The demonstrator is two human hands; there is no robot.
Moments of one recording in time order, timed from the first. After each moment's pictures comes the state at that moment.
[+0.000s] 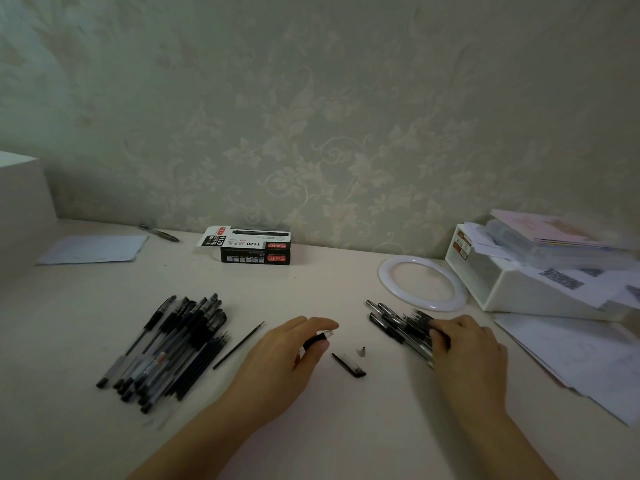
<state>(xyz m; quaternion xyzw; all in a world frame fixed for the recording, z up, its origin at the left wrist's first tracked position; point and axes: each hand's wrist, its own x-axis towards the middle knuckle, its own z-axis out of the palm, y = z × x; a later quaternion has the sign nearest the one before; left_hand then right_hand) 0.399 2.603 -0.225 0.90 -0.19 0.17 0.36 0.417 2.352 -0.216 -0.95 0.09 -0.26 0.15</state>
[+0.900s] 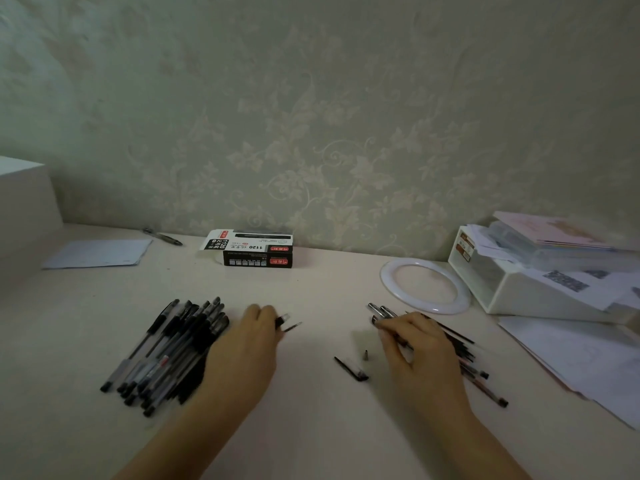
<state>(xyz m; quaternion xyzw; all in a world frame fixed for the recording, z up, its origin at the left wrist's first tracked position) 0.402 2.626 -0.210 0.98 0.00 0.15 0.14 0.415 2.391 -0.223 -0.89 -0.14 -0.31 0.31</state>
